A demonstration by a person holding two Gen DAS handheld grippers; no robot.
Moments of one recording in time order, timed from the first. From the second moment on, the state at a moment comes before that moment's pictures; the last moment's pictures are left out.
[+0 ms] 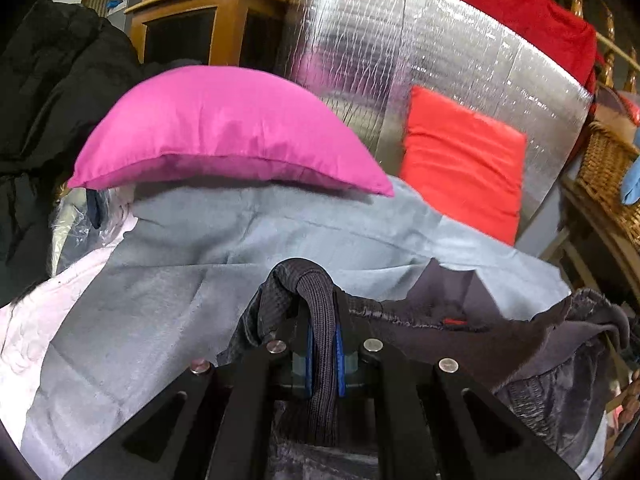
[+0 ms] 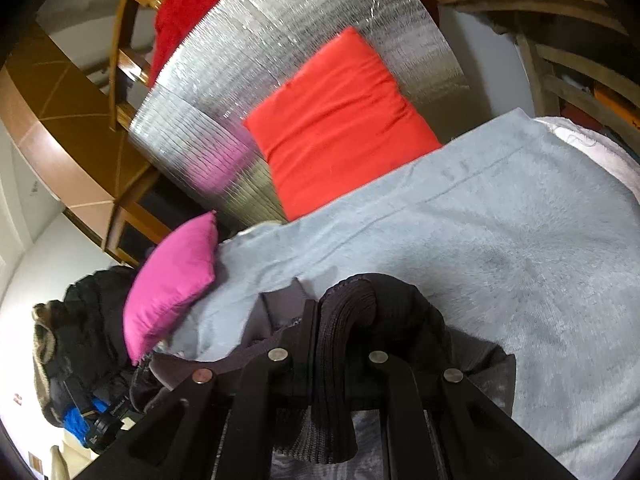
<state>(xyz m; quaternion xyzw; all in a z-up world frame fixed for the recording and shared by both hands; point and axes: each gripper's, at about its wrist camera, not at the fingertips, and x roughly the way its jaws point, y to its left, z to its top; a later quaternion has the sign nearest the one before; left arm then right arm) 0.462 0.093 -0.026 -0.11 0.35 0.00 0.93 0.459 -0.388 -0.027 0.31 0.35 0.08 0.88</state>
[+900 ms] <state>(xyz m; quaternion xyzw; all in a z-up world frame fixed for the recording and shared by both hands) 0.519 0.076 -0.095 -0.06 0.42 0.03 0.91 0.520 -0.385 -0.113 0.29 0.45 0.02 0.85</state>
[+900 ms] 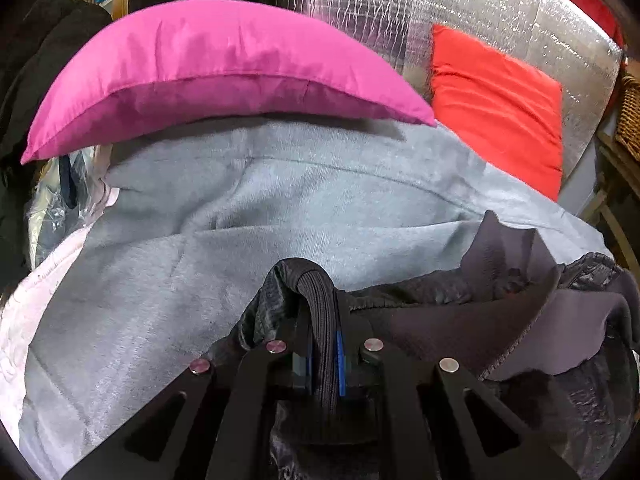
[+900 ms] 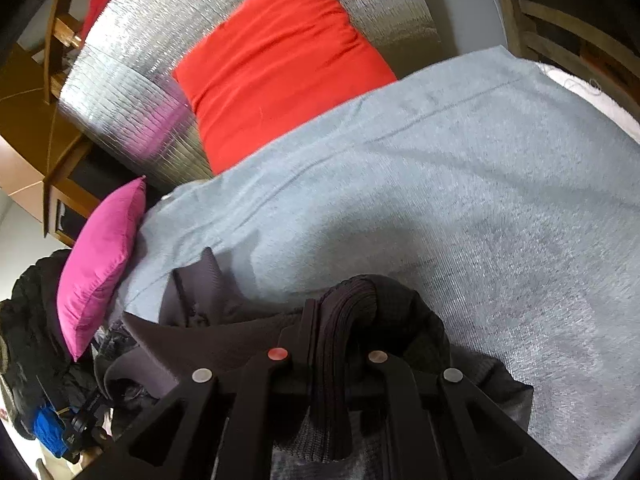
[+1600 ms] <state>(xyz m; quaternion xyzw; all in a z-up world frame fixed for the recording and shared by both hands) 0.547 0.080 -0.083 -0.06 0.41 0.03 0.91 0.542 -0.395 -0.114 0.32 0.44 0.04 0.84</state>
